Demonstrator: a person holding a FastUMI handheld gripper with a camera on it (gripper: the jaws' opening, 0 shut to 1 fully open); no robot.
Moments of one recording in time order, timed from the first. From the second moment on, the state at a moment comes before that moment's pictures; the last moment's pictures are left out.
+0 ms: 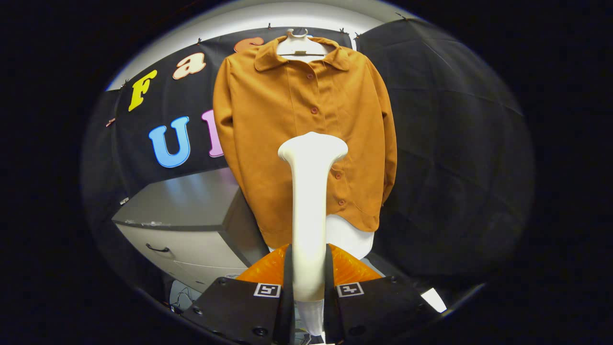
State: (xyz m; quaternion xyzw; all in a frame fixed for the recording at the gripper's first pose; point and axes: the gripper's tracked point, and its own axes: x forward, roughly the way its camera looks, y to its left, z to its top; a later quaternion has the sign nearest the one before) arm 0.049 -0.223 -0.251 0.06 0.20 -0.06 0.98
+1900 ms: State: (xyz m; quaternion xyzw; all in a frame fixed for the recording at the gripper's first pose) arm -0.006 -0.017 0.022 0.03 -0.02 0.01 1.00
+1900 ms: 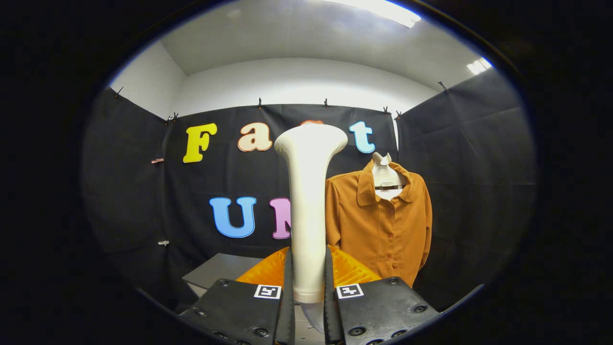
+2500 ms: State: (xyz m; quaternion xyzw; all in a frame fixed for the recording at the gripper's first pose) arm -0.001 -0.009 0.019 0.03 -0.01 0.02 1.00
